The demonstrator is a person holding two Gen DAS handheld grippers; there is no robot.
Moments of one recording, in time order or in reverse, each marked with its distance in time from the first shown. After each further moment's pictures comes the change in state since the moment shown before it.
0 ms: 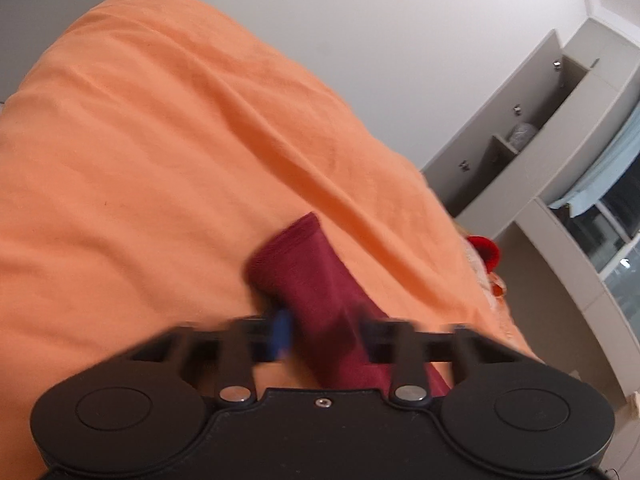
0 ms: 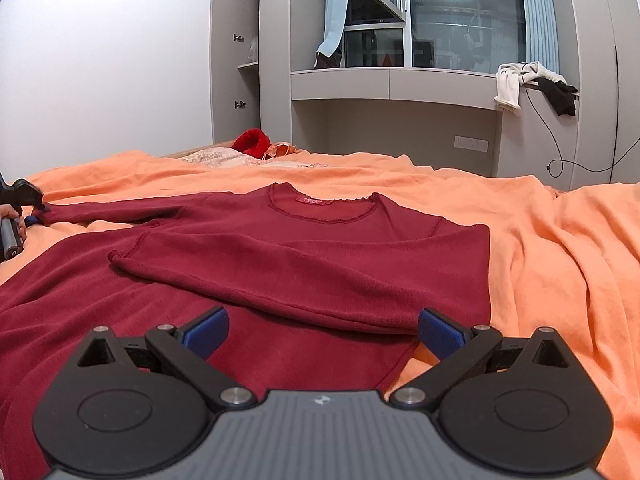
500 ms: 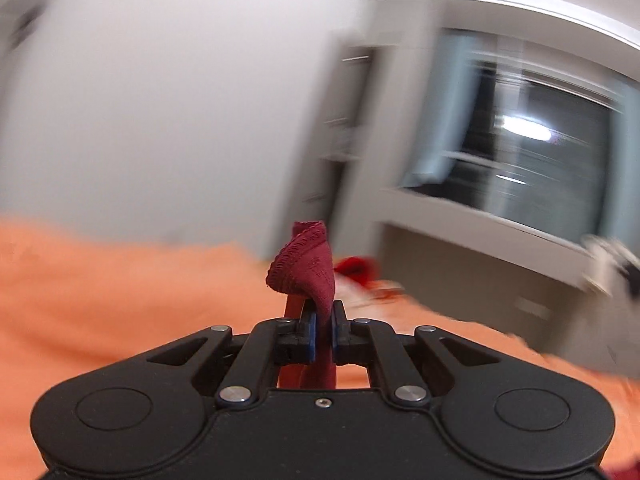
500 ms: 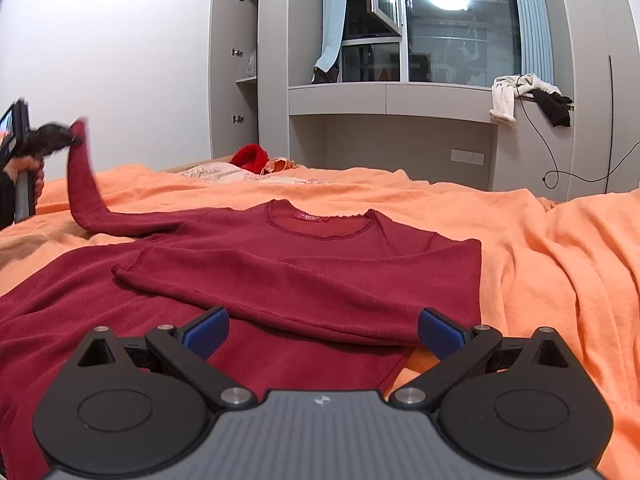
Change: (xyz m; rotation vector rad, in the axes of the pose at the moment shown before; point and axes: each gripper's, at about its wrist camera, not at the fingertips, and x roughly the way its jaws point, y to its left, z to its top) left arm -0.076 -0.164 -0.012 0.587 -0.227 -0.394; right arm -0.011 -0.003 0.002 0.004 -0.053 -0.006
